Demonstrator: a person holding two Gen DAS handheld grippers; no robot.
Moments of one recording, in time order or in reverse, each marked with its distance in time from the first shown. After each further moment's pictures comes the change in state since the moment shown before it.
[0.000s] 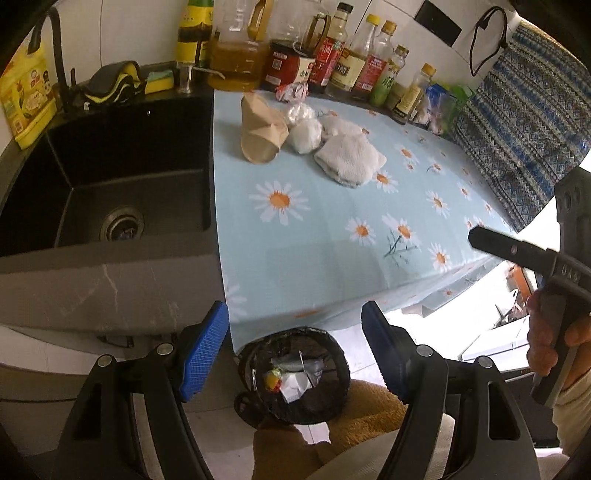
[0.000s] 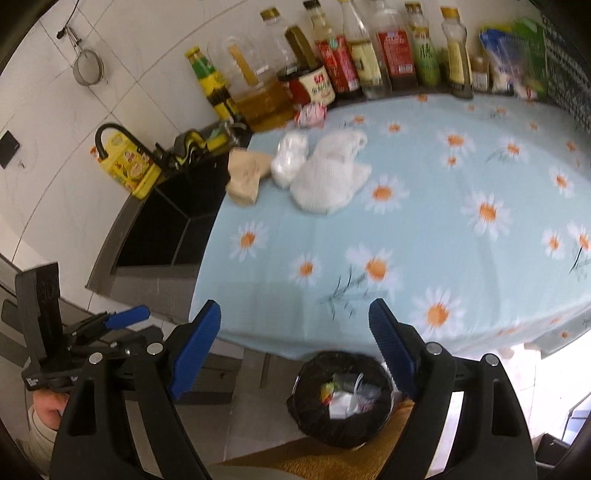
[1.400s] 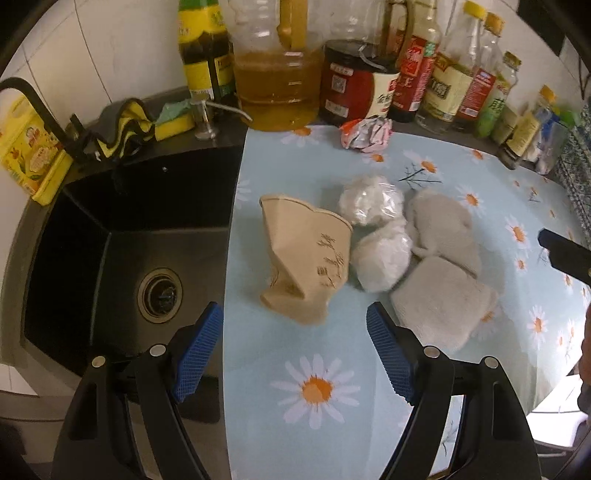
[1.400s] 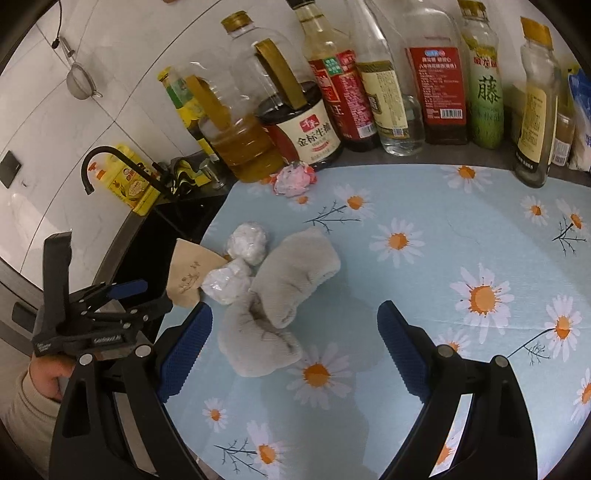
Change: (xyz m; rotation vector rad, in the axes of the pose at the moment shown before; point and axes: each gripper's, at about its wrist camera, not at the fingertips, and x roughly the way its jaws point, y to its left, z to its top) left arm 0.120 -0.002 0.166 -0.097 0.063 0.352; right arm 0.091 -0.103 0.176 -0.145 0.076 0.164
